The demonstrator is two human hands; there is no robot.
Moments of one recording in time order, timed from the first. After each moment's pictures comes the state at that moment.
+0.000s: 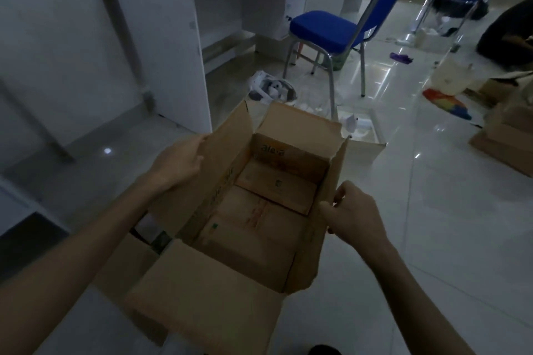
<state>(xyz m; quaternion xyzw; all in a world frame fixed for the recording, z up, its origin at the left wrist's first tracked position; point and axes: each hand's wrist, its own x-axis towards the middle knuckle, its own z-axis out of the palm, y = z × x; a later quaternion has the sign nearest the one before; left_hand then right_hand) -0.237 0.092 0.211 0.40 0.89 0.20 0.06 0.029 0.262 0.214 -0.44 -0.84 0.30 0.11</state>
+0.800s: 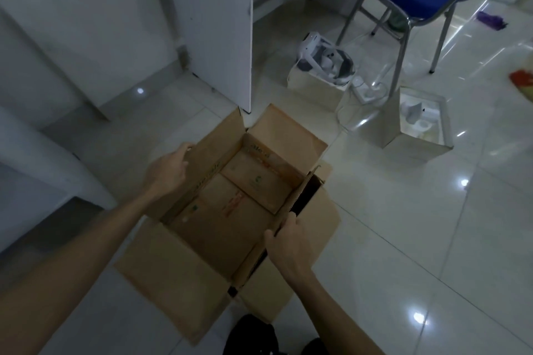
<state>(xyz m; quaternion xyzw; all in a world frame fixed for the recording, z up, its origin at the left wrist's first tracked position) -0.406 0.022 0.092 0.27 0.93 0.21 0.13 -0.152 0.180 0.113 -0.42 -0.82 0.38 -0.05</state>
